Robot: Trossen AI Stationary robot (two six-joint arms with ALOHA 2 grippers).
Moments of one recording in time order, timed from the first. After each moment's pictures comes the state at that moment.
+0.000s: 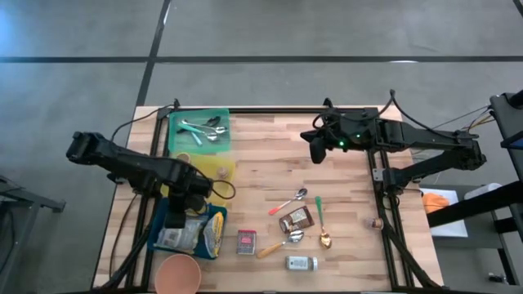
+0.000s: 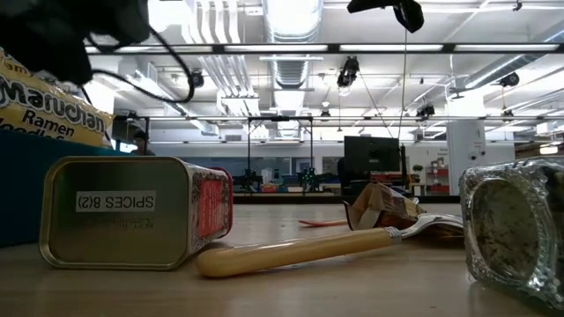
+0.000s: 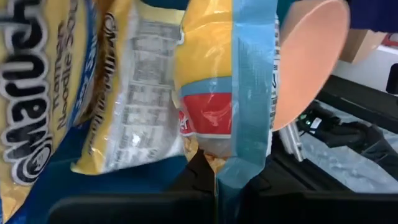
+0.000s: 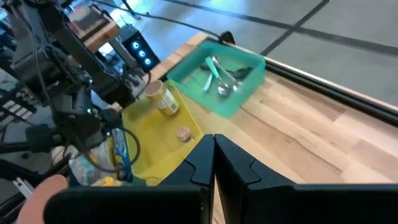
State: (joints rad) left arm -0.20 1.29 0.81 -1.17 0.74 -0.30; right arm -0.06 1.15 1.22 -0.54 0.28 0.65
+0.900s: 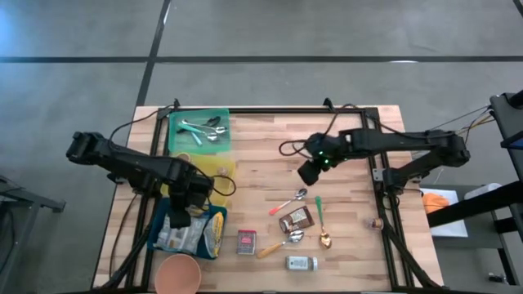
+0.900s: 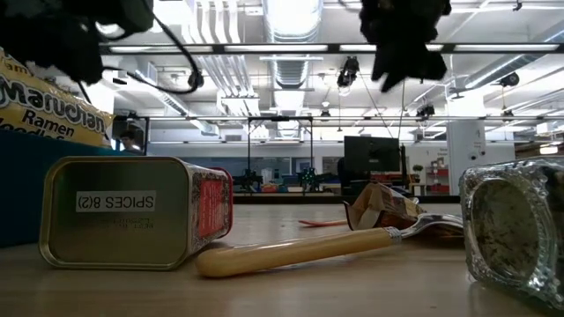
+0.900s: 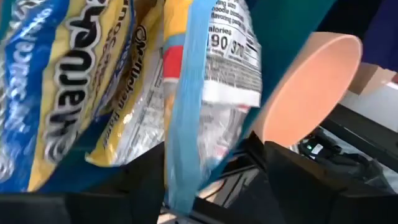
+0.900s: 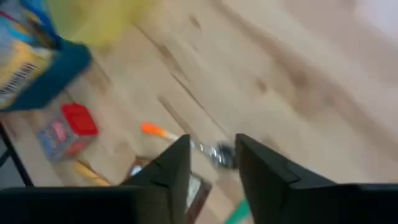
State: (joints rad) left arm -0.19 1.30 0.85 -1.19 0.66 -0.45; right arm -0.06 1.33 1.17 -0.85 0.00 0.78
